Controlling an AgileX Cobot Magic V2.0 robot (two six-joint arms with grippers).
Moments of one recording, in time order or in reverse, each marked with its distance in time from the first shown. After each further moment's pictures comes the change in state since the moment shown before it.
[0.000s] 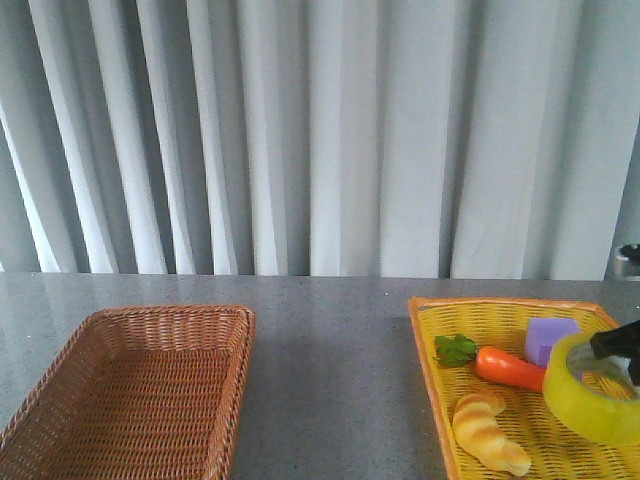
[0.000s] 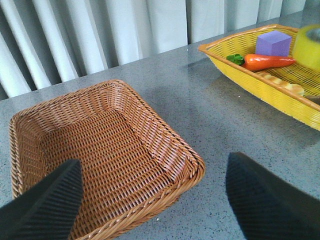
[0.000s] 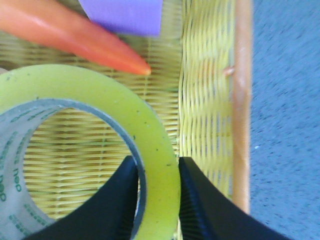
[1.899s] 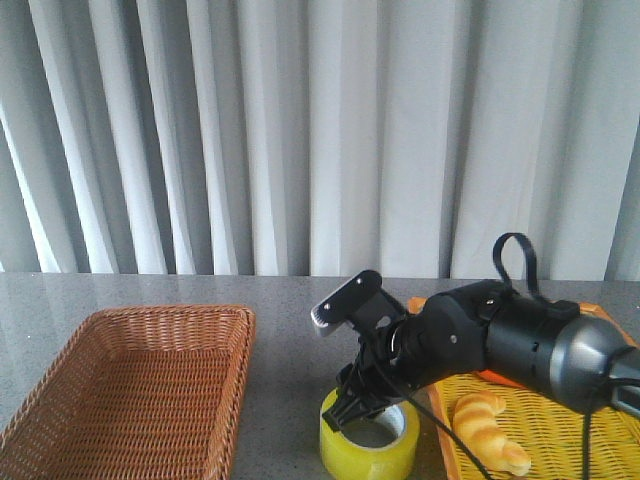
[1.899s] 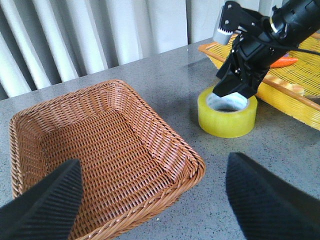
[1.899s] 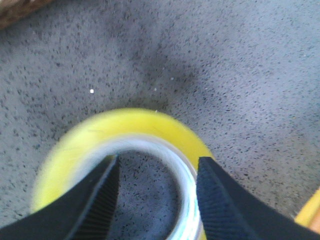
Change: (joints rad) left arm 0.000 0.000 0.000 0.000 0.000 0.000; right arm 0.615 0.180 -0.001 0.030 -0.387 -0.233
